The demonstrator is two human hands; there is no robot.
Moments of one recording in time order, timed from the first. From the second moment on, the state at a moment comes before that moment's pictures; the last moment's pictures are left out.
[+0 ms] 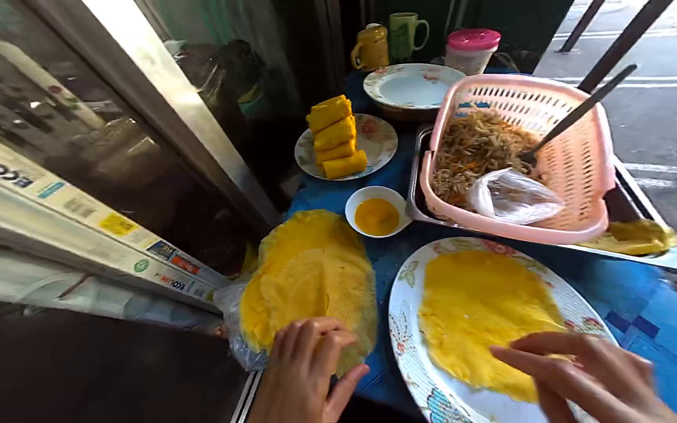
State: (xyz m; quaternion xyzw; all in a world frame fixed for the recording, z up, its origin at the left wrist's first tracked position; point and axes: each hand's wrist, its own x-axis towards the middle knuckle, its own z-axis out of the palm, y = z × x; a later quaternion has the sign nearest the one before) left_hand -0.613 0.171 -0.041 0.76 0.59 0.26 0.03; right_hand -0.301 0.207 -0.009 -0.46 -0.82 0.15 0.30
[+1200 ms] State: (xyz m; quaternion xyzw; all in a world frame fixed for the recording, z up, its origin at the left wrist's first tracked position) left_hand -0.583 0.283 0.093 0.81 0.39 0.40 0.19; right_hand -0.338 0.285 0.105 -0.43 -0.83 0.11 0.34
